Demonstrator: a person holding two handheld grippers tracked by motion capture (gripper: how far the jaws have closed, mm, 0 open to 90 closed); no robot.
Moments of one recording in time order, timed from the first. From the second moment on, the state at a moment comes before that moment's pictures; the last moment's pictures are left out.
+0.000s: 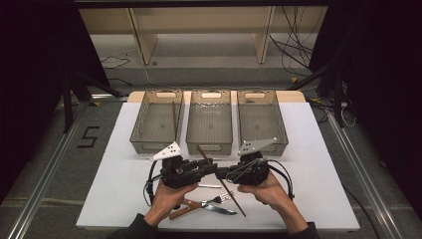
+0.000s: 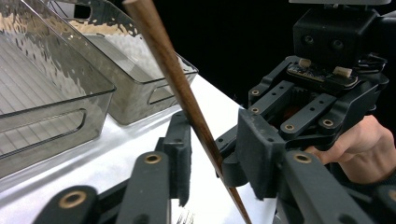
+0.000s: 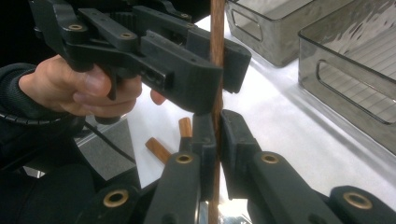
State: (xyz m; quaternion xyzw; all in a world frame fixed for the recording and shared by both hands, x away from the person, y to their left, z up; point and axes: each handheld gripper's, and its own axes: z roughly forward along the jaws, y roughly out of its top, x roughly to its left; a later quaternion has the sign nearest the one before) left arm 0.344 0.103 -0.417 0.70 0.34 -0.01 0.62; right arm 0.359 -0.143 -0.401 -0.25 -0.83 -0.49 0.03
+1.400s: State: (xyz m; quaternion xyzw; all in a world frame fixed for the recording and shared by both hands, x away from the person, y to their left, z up) left arm 0.400 0.179 -0.362 0.67 0.39 -0.07 0.63; right arm 0.328 -0.209 -0.416 -0.30 -0.82 -0.49 -0.01
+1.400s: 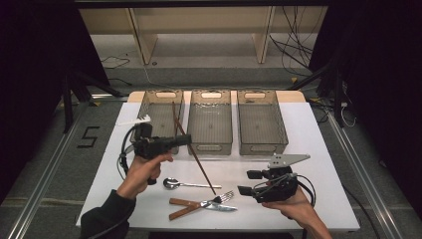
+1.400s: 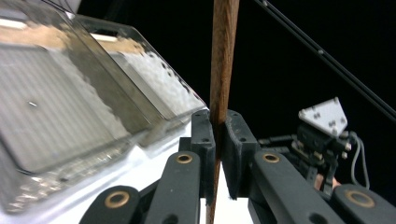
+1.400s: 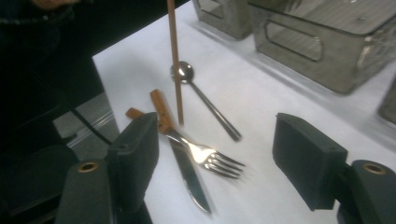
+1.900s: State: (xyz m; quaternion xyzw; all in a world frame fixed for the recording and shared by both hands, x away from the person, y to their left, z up) left arm 0.454 0.234 -0.304 0.67 0.44 -0.01 0.59; right arm 0.321 -0.228 -0.425 -0.33 -0.80 -0.50 -0.04
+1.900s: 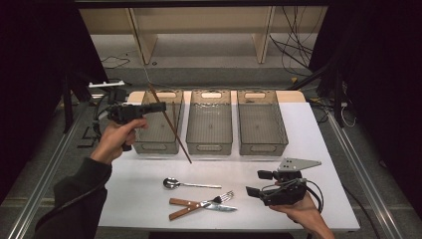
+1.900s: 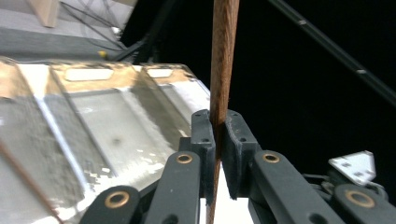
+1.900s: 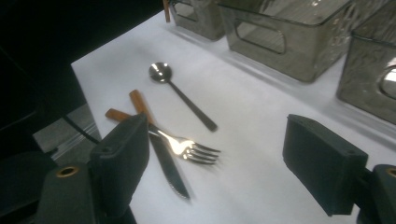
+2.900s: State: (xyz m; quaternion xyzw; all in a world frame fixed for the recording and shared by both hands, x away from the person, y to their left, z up) left arm 0.535 0.259 -0.305 0.68 0.54 0.08 0.49; right arm 0.311 -0.240 -0.430 -0.33 -0.79 -0.50 -0.08
